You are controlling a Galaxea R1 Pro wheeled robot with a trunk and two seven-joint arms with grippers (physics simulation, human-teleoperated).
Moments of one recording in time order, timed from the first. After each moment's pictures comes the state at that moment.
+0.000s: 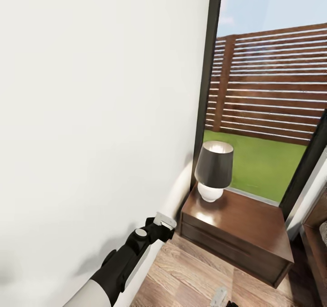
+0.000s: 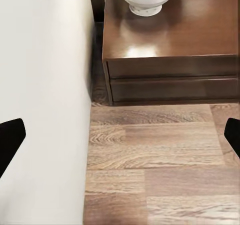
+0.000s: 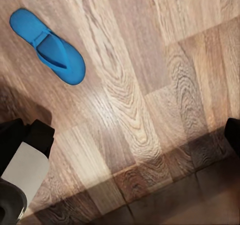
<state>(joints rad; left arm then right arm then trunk) -0.54 -0.16 -0.48 -0.91 0.02 0.44 -0.03 -0.40 -0.05 0.66 -0.37 0.07 0.50 0.07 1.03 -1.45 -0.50</state>
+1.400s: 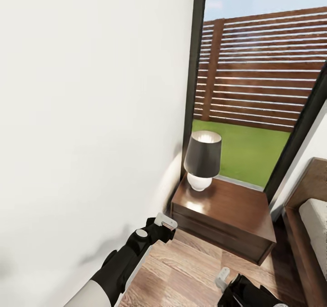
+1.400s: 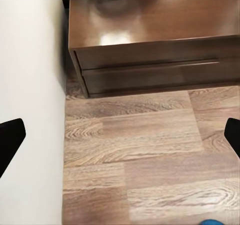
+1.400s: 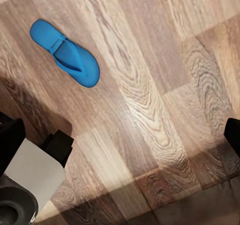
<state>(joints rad) -0.54 -0.16 -0.50 -0.91 0.02 0.43 -0.03 -0.51 -0.14 0.63 -0.39 0.07 0.44 0.33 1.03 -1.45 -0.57</state>
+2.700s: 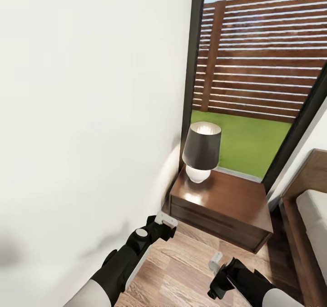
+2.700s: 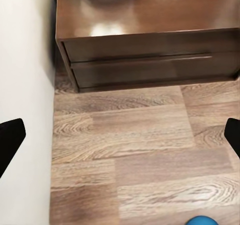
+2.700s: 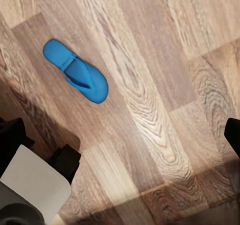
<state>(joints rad) -0.54 -0.16 -0.50 -0.92 0.03 0.41 -0.03 -0.57 -0.13 0.60 -0.45 0.10 0.46 0.39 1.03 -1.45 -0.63</state>
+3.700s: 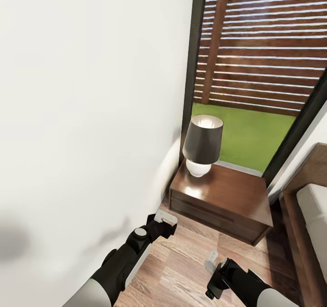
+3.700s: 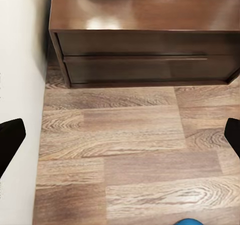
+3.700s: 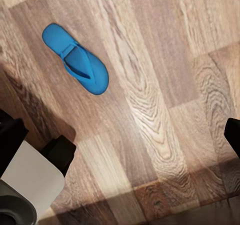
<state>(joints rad) -0.55 -0.15 -0.49 -0.91 0.08 0.37 -0.02 -0.57 -0.10 0.60 -0.44 0.19 0.46 0.37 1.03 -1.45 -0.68</state>
